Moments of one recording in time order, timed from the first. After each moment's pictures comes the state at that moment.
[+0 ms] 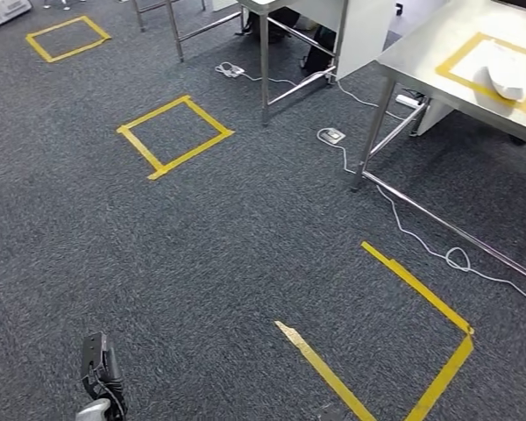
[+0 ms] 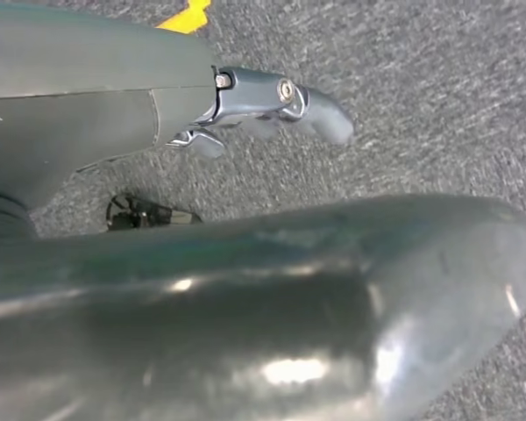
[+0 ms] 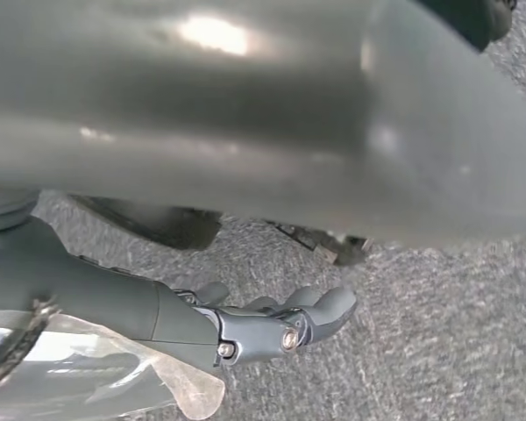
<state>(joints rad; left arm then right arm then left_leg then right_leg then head) -0.29 -0.14 0.84 -0.26 -0.36 0.17 -0.16 -0.13 0.23 -1.17 -0.16 1.53 0.02 -0.28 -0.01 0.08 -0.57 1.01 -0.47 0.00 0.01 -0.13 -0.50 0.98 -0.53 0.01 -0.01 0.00</state>
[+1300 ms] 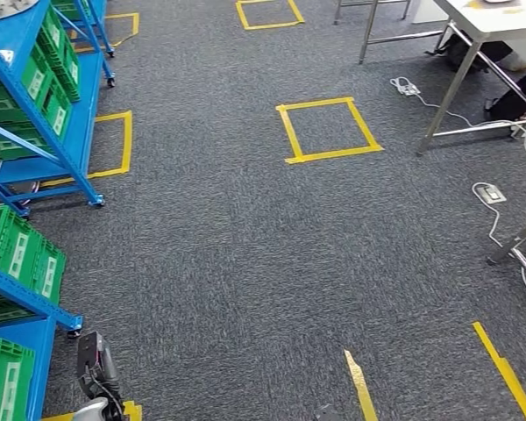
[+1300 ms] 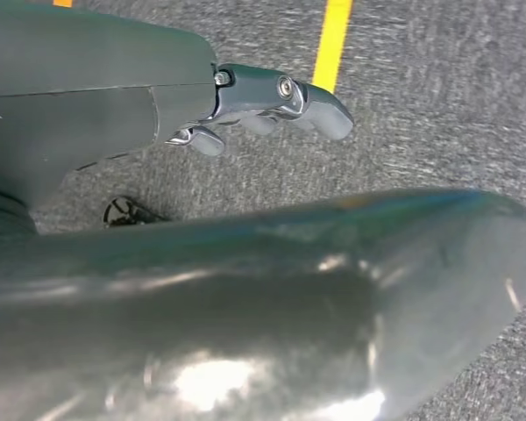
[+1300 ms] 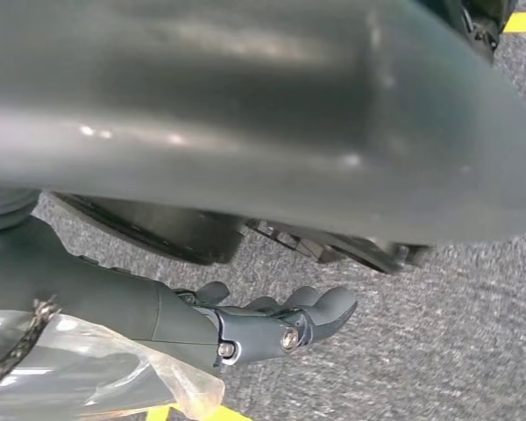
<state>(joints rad) -0.29 -0.13 0.77 -0.26 -0.27 0.18 -0.16 -0.13 0.24 -1.17 -0.16 1.53 0.02 -0.30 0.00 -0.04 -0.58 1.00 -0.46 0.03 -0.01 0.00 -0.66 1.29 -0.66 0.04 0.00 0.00</state>
